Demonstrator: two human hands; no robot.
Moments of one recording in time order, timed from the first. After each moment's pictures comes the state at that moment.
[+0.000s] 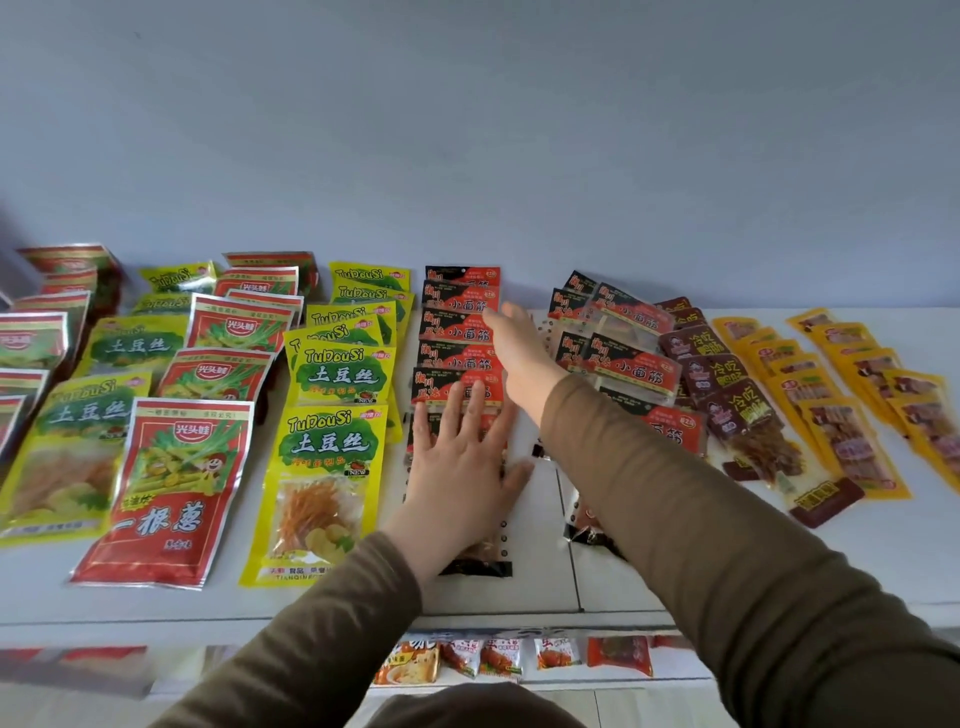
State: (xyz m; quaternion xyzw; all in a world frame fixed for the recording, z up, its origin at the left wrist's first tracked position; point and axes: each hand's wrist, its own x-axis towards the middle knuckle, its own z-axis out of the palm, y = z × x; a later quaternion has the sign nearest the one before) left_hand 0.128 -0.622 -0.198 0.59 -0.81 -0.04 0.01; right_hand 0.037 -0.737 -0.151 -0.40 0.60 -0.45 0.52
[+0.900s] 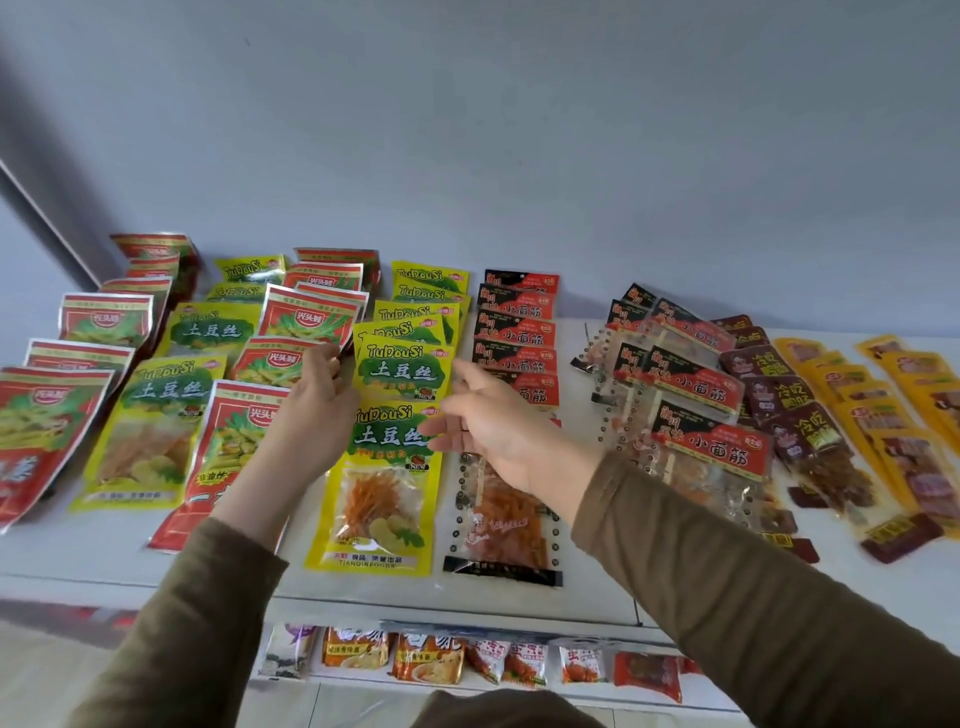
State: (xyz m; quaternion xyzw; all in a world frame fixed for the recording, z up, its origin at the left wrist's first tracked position) left_hand 0.302 -0.642 -0.149 0.71 -0.57 -0.28 0.31; right_hand 0.108 -0.650 -0.128 -0.48 0.50 -0.30 0.66
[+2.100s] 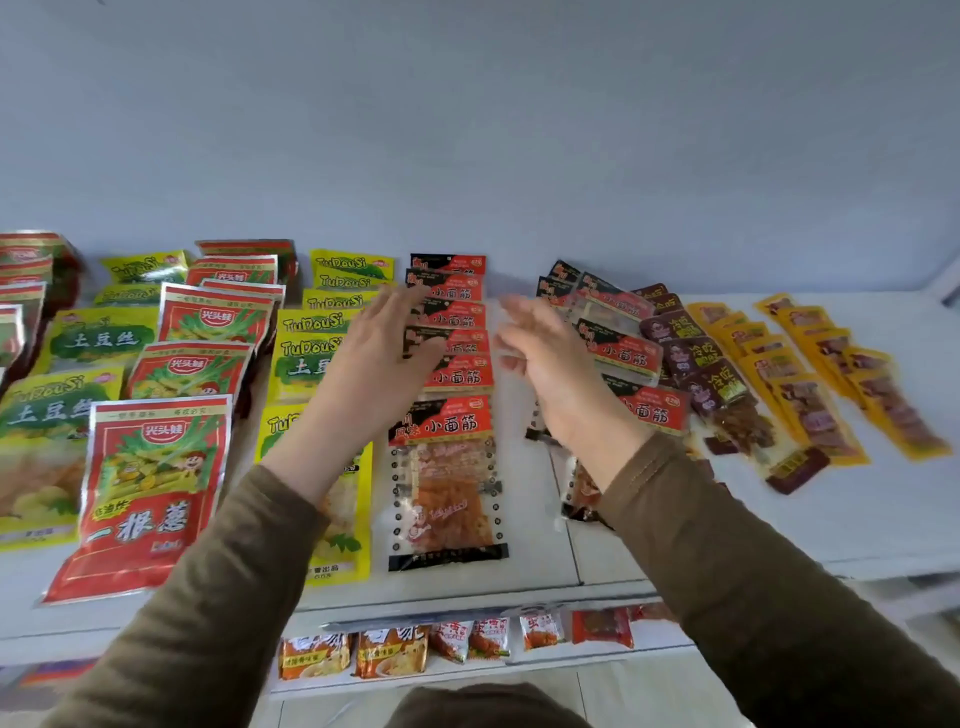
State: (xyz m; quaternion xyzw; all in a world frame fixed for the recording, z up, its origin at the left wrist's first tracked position) left_hand 0.197 -0.655 -0.112 0.56 -0.74 -0.22 0.29; right_hand 0.015 -0.648 -0.114 -0.45 0.56 -0.49 0.50
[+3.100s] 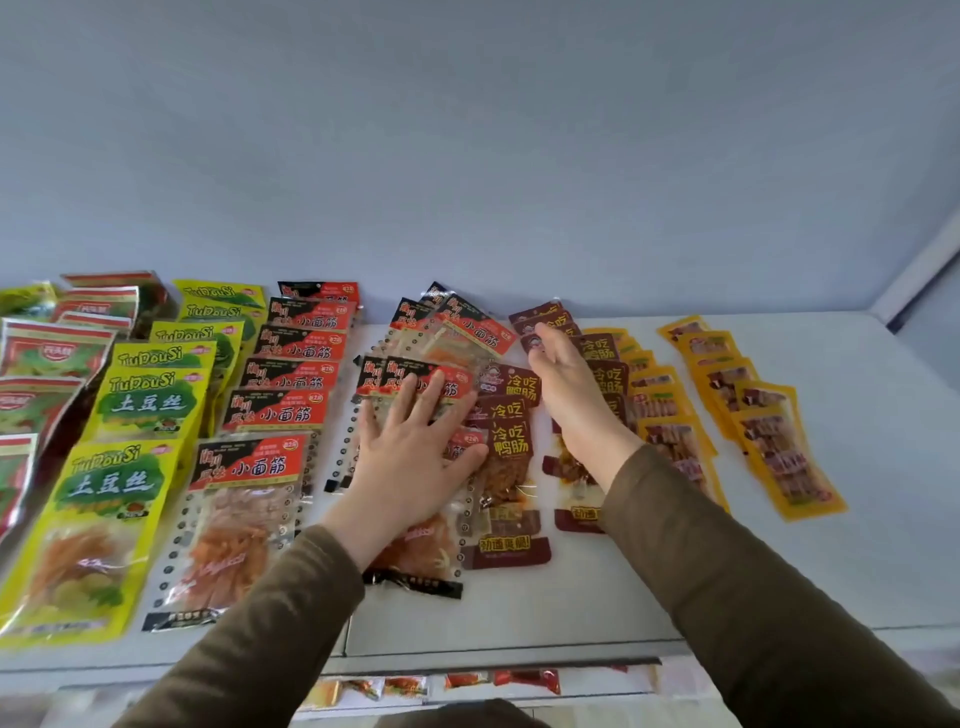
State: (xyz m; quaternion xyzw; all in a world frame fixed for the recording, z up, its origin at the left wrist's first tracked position) left_hand -0.015 -0.652 -0.185 0.60 -0.79 -0.09 0.01; right_hand -0.206 -0.696 -0.169 -0.48 0.60 -0.45 0.46
